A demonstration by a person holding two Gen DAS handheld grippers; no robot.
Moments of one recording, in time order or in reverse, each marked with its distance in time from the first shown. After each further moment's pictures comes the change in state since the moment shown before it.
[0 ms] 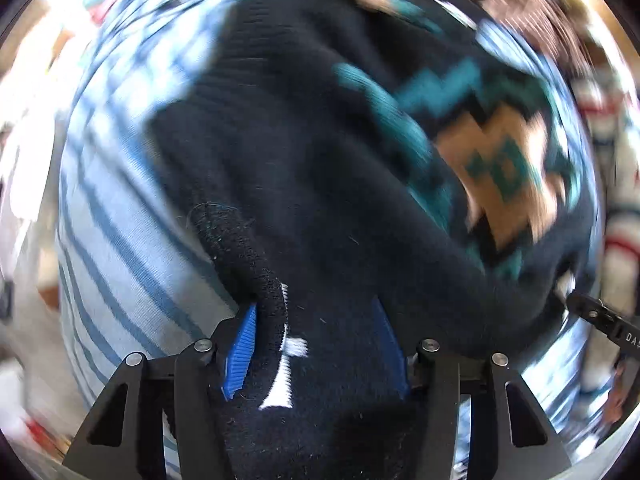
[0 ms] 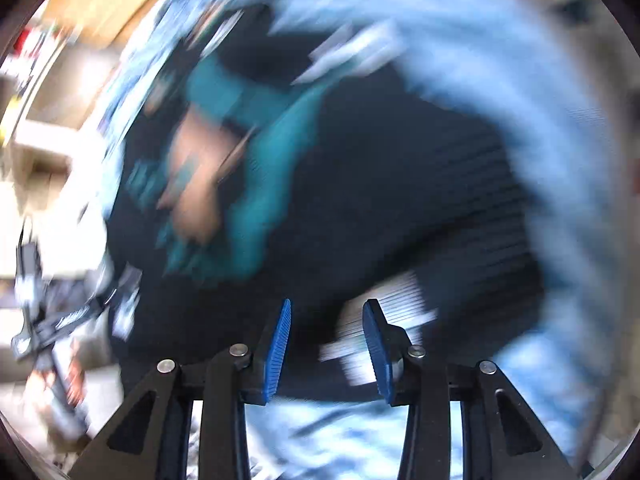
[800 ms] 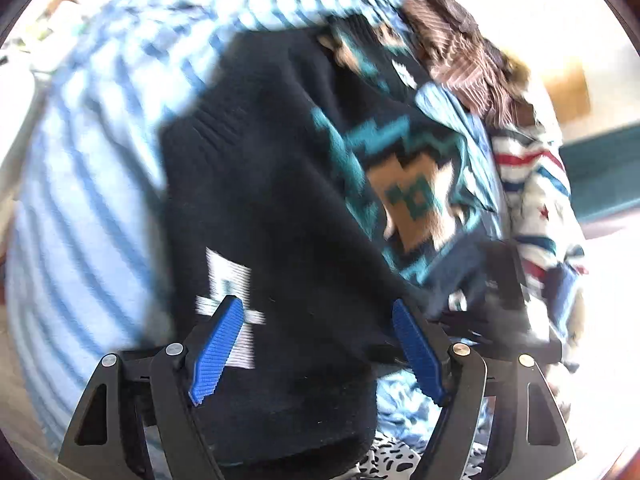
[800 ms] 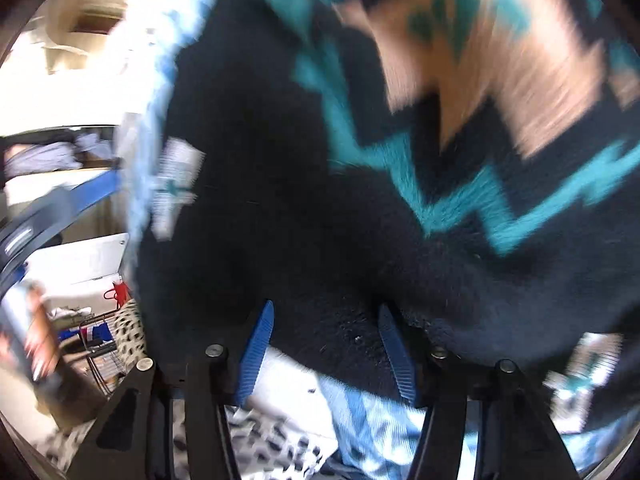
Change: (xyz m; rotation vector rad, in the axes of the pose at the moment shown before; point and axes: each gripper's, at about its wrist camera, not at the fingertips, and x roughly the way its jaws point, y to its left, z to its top) left arm -0.053 0.016 0.008 -0.169 -0.060 -0.380; right arm 0.070 0.054 -0.001 -0.292 0.328 0.045
